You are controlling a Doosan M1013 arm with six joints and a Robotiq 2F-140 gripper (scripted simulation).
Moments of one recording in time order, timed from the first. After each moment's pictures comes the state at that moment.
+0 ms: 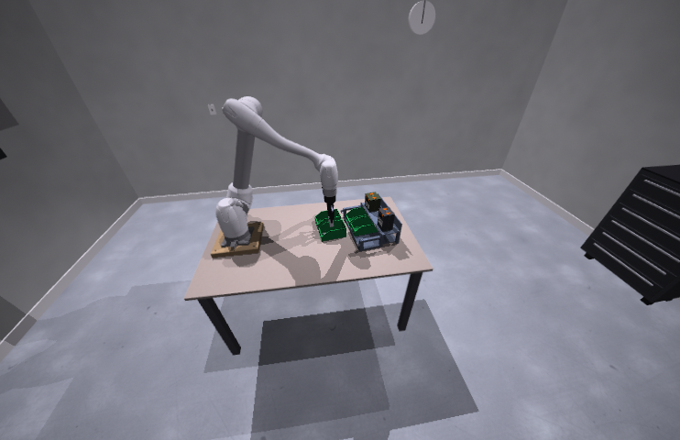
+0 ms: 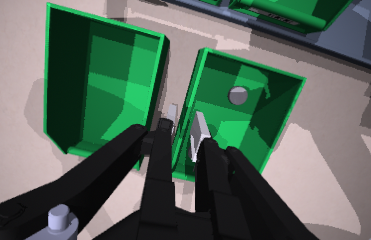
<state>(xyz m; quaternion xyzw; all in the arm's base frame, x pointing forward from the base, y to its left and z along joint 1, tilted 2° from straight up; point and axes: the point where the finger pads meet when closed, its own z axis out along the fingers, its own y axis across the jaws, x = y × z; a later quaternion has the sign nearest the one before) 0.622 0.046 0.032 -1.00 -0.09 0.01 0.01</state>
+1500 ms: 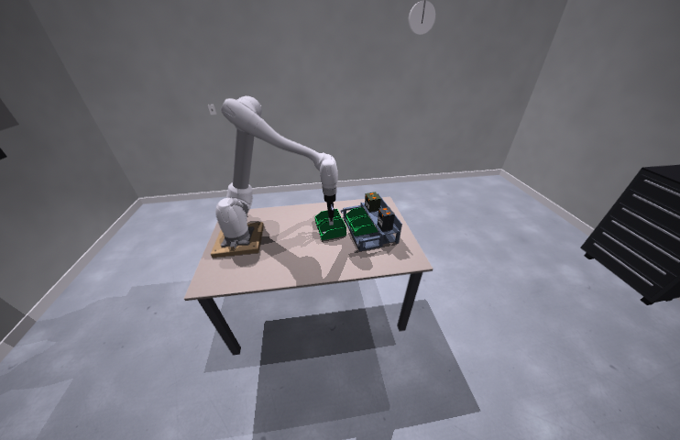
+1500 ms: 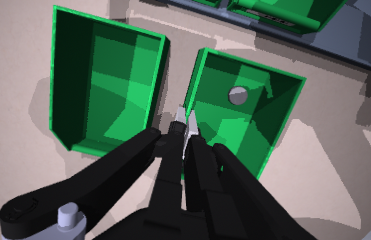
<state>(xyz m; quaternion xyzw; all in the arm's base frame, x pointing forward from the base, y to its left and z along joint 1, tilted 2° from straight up) 0.622 0.046 0.040 -1.00 -0.09 0.01 0.01</state>
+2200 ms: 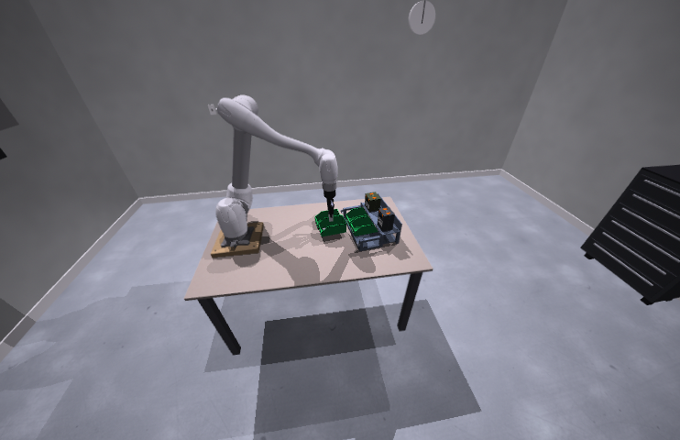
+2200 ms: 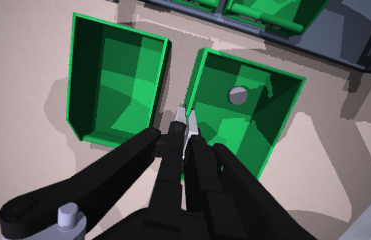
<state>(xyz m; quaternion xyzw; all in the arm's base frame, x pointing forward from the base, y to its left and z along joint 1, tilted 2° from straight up) 0.623 0.045 0.071 -1.00 -0.09 0.01 0.01</state>
